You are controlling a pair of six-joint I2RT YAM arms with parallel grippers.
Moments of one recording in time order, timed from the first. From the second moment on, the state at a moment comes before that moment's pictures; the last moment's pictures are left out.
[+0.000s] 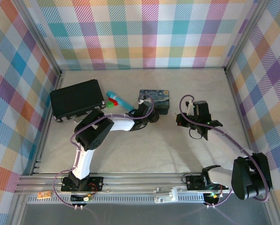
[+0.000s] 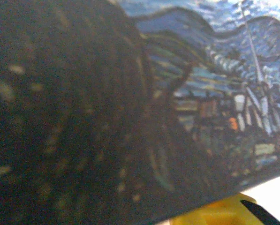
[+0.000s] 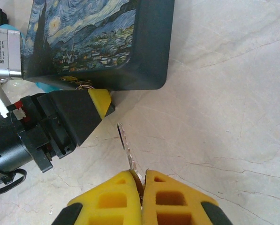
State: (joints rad) left arm -0.77 2.08 1.19 0.19 -0.06 -0.75; right arm 0.25 1.19 0.65 -0.24 -0.31 0.44
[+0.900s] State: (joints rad) left arm -0.74 2.07 1.14 0.31 0.09 -0.96; right arm 0.23 1.20 0.63 -0.22 -0.37 0.44
